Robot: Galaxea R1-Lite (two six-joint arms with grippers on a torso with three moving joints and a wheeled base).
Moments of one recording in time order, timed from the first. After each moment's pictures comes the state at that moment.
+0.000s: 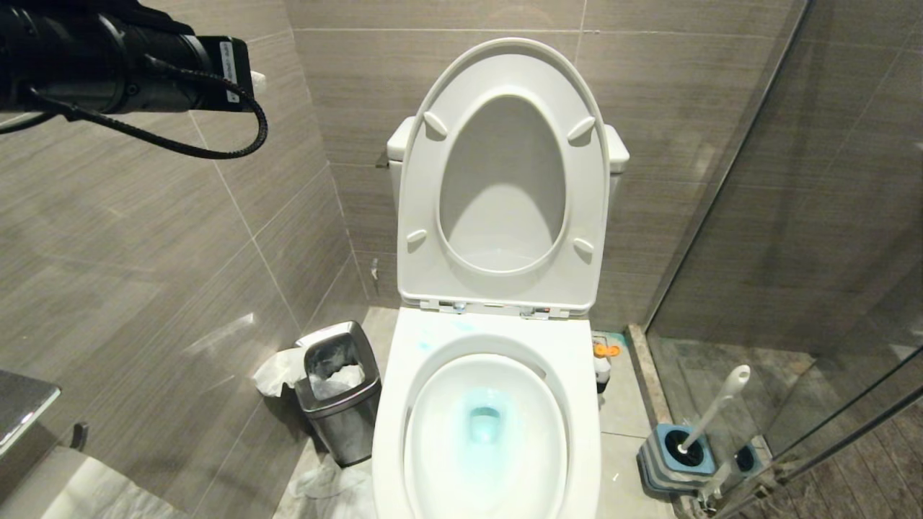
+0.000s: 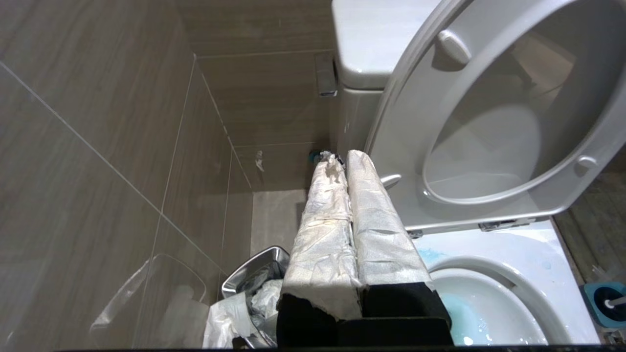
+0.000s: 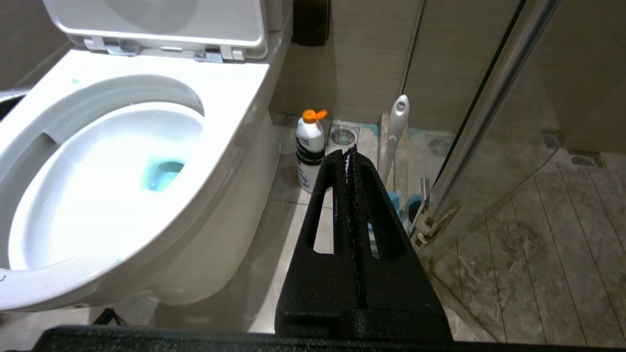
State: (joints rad) left arm -0.29 1.66 -1.82 0.26 0.08 0.05; right arm 0.00 0.00 0.00 0.00 -0.01 0.04
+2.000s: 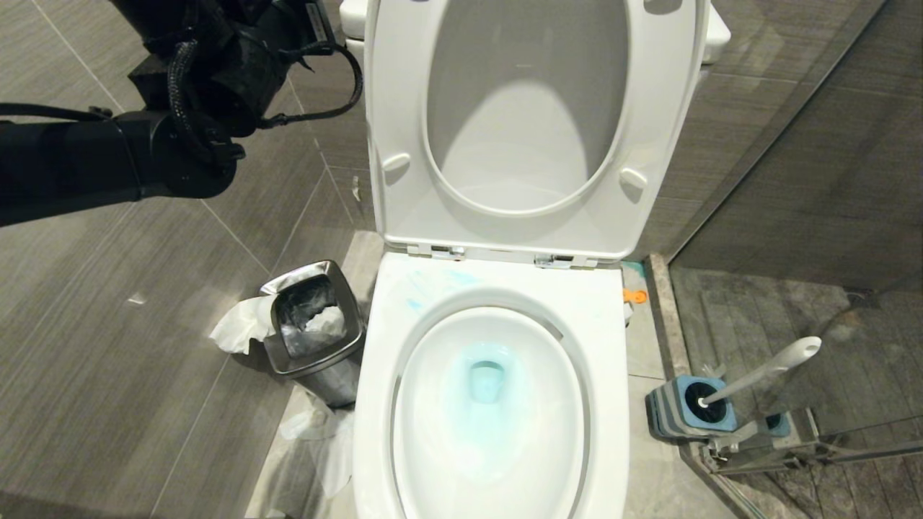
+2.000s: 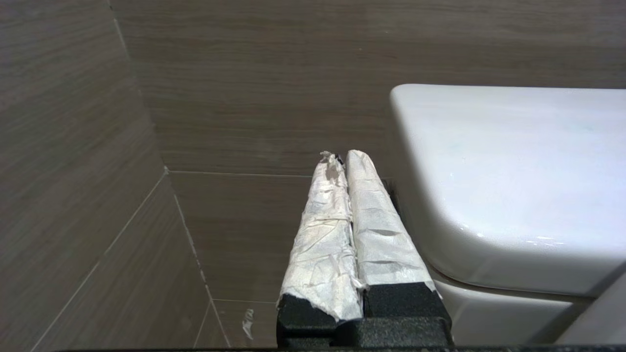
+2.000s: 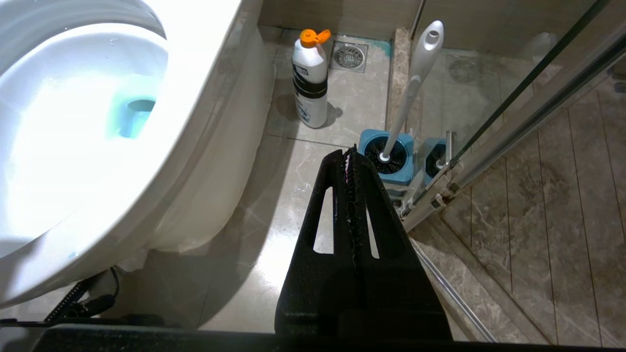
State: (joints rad) left arm -0.34 2.02 -1.94 -0.67 0.15 0.15; right arm 0.00 0.00 0.00 0.00 -0.01 0.04
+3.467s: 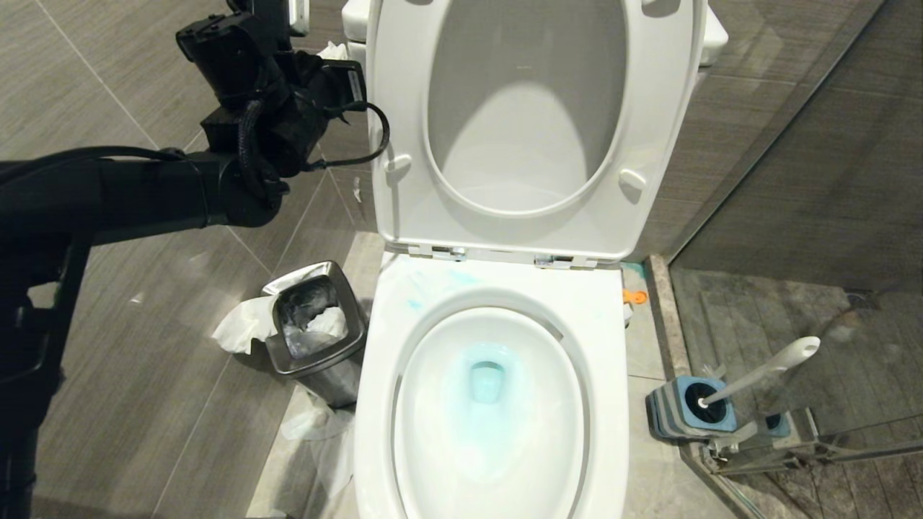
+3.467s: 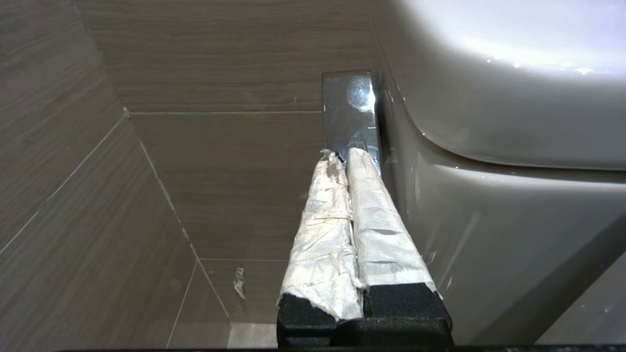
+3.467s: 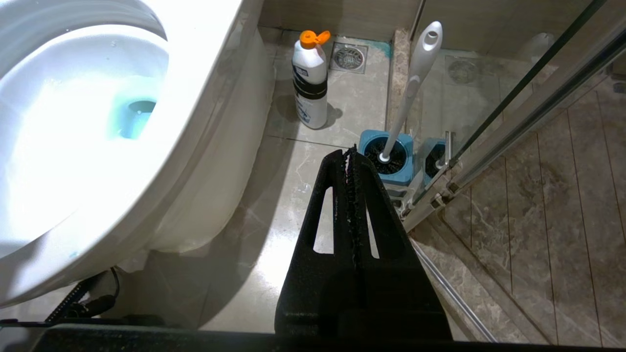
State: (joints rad) left arm -0.34 2.17 -1.94 -0.63 0.15 0.15; right arm 0.00 0.00 0.00 0.00 -0.01 0.04
